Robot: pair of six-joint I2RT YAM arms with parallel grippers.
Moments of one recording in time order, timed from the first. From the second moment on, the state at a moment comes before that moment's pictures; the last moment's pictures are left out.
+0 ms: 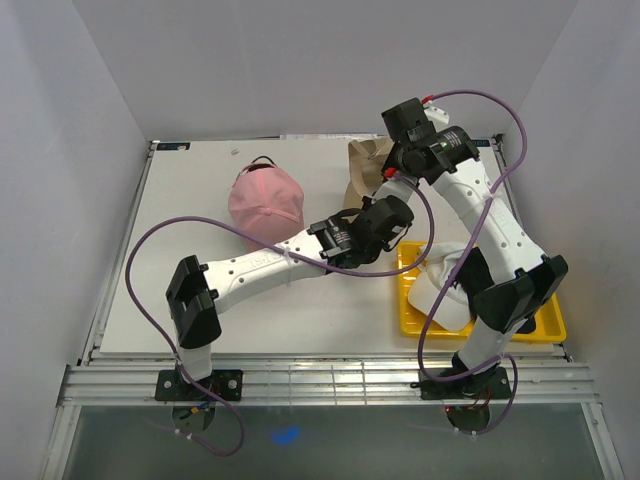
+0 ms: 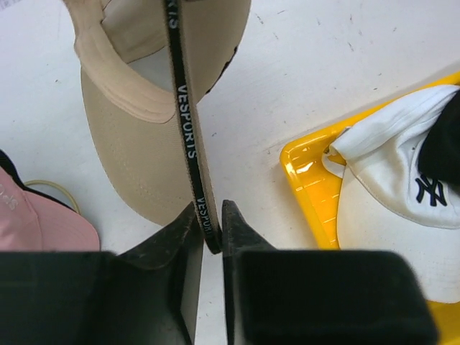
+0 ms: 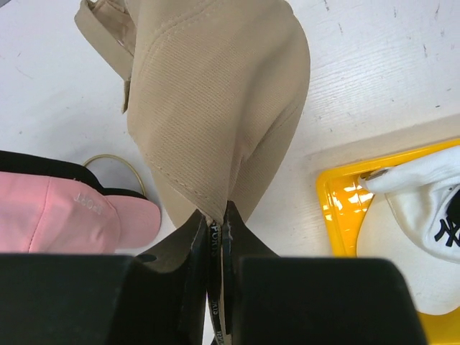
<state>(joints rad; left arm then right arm) -1.14 1.83 1.73 -0.50 -0.64 -0.28 0.56 1.72 2.02 -1.18 0.37 0.83</state>
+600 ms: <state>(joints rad) -1.13 1.86 1.89 -0.70 -0.53 -0.28 0.53 1.67 1.98 -1.11 0.32 0.77</state>
